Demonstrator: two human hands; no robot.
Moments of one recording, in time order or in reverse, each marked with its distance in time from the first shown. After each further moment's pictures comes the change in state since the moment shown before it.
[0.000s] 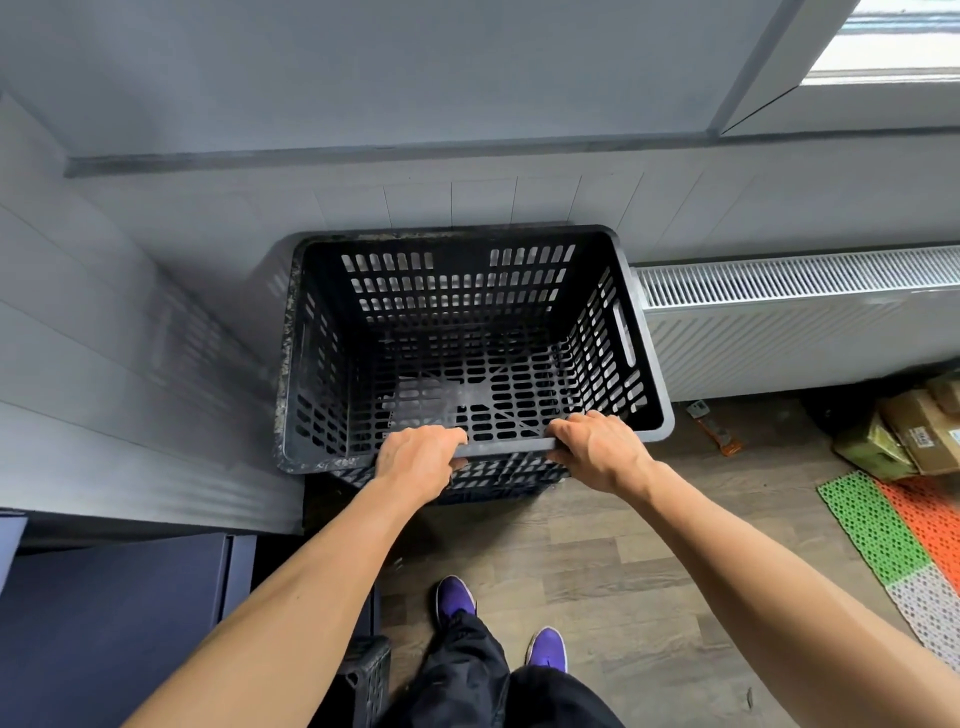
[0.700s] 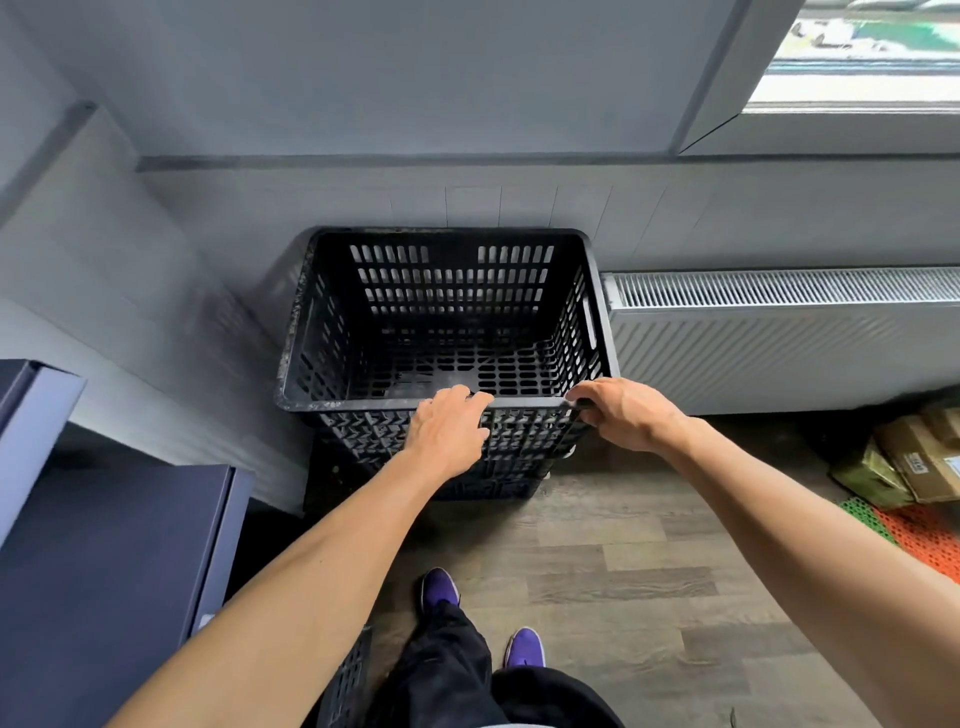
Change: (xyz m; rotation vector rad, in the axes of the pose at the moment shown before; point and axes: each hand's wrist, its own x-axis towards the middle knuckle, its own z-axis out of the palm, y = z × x) left_hand -0.044 0.095 -0.011 -0.099 0.155 -0.024; right_hand -0.081 0.050 -0.053 0.052 -0.017 -0.003
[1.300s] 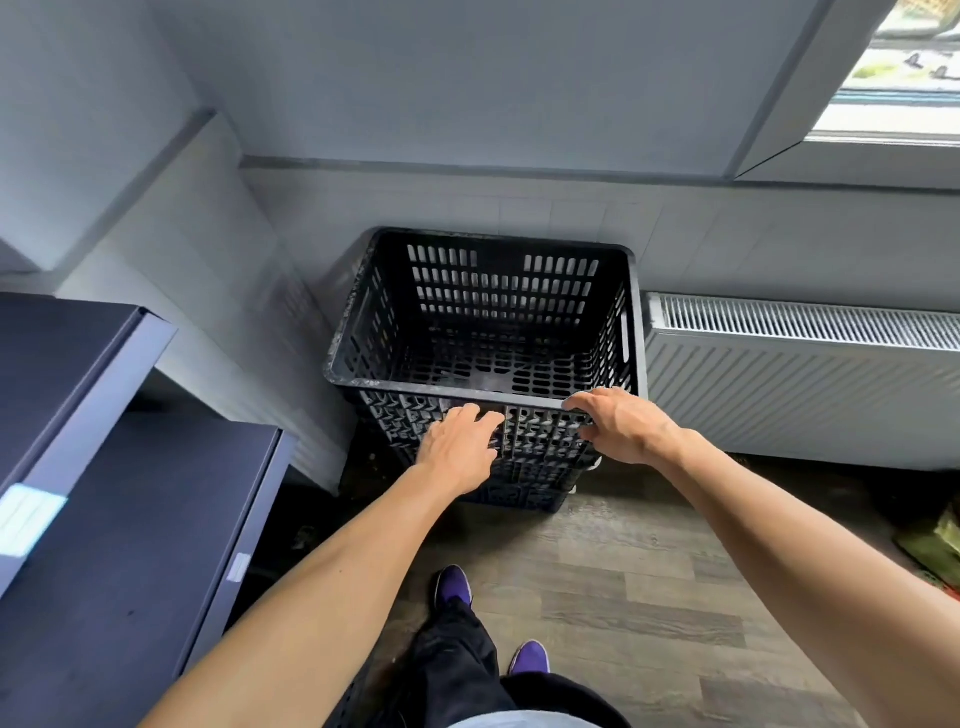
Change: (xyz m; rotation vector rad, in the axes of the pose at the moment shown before) left_hand -0.047 0.014 0.003 -0.022 -0.020 -0.166; right_hand 0.002 -0.022 0.003 -0.045 -0.027 -0.139
